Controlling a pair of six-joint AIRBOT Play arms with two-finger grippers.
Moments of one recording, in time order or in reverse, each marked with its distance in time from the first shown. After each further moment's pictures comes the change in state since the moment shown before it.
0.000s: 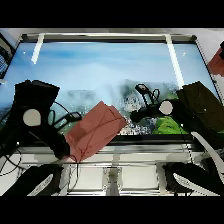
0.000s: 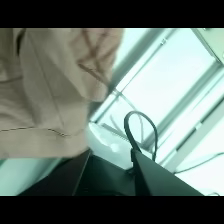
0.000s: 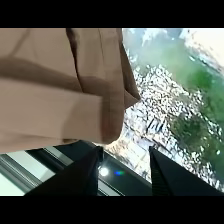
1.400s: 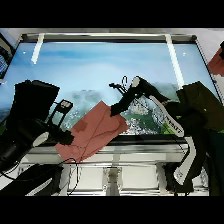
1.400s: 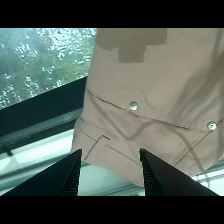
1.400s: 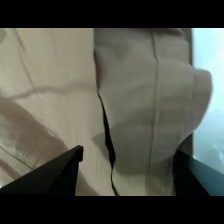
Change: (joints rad) left arm -0.299 0.098 -0.013 0.540 0.283 -0.761; right arm -0.003 -0.823 0.713 0.309 0.457 -0.306
